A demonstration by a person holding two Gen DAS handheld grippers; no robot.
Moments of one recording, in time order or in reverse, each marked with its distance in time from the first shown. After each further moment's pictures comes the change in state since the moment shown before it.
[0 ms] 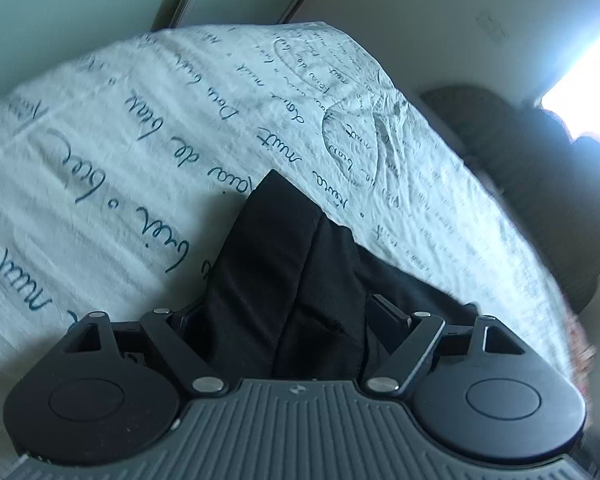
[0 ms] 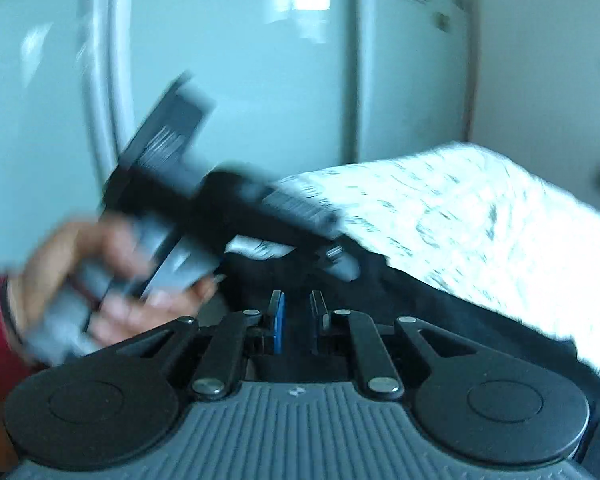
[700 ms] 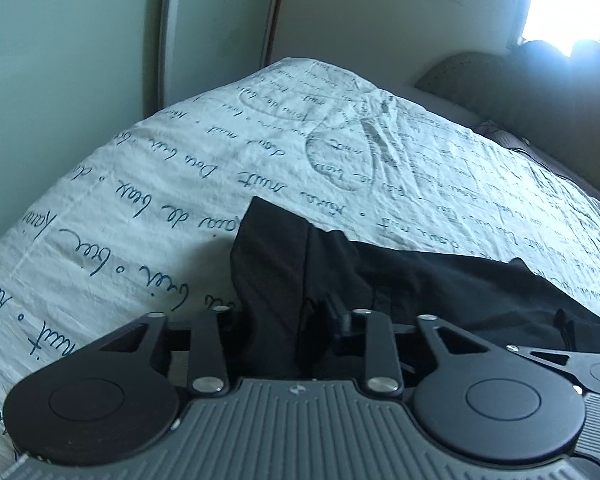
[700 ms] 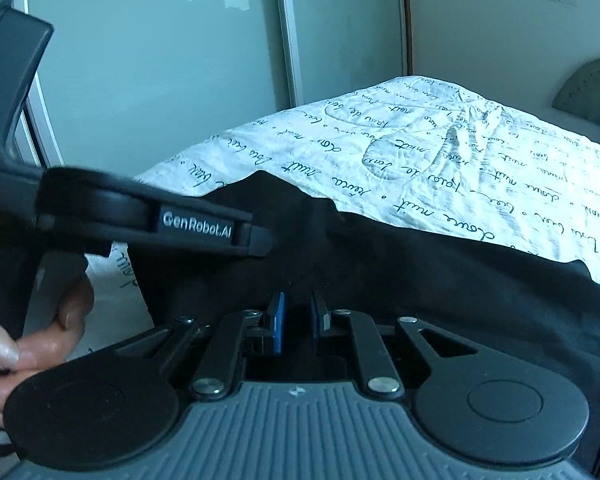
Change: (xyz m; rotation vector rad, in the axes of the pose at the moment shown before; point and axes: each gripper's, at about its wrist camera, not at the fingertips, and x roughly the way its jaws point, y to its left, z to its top) left arm -0.011 -0.046 -0.025 0.323 -0.141 0.185; right arm 0.064 -0.022 -0.012 0.133 0.104 -0.125
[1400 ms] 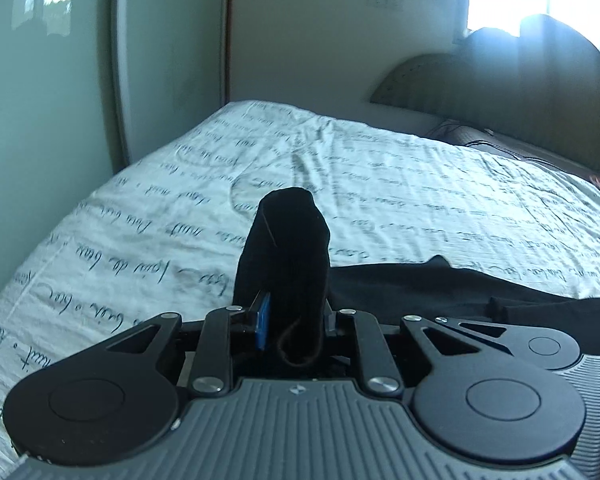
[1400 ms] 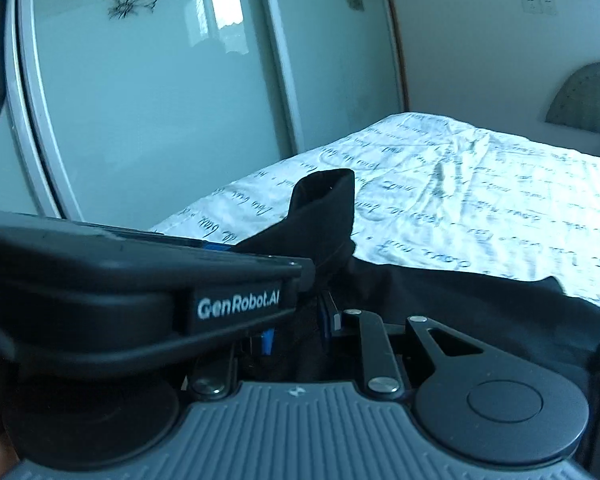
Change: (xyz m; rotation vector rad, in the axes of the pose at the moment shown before) left arm -0.050 -0.093 -0.008 0.166 -0.107 -0.007; right arm -0.046 -0.019 -0.002 0.059 -0.137 0.044
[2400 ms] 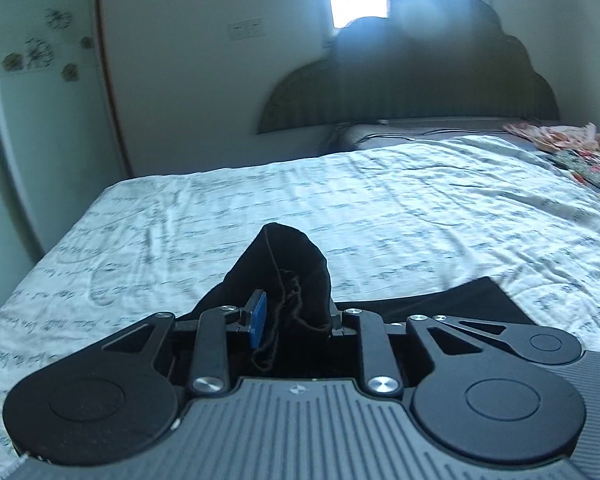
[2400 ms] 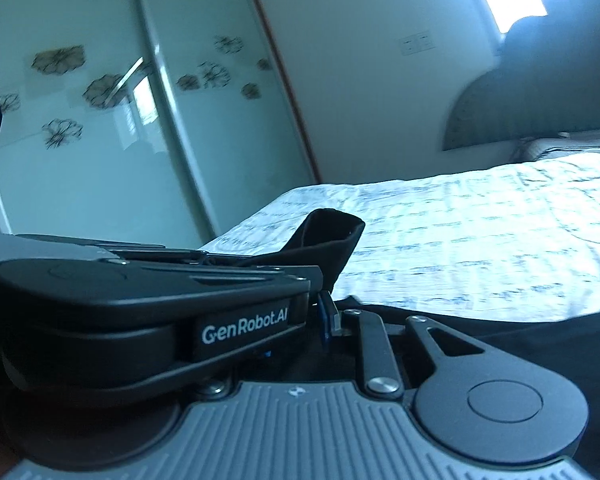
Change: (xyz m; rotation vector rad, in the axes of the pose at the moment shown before) left arm -0.035 -0.199 -0.003 0.297 -0.104 -0.148; right arm -0.145 -0.113 -0.033 0.218 -0.255 -0.150
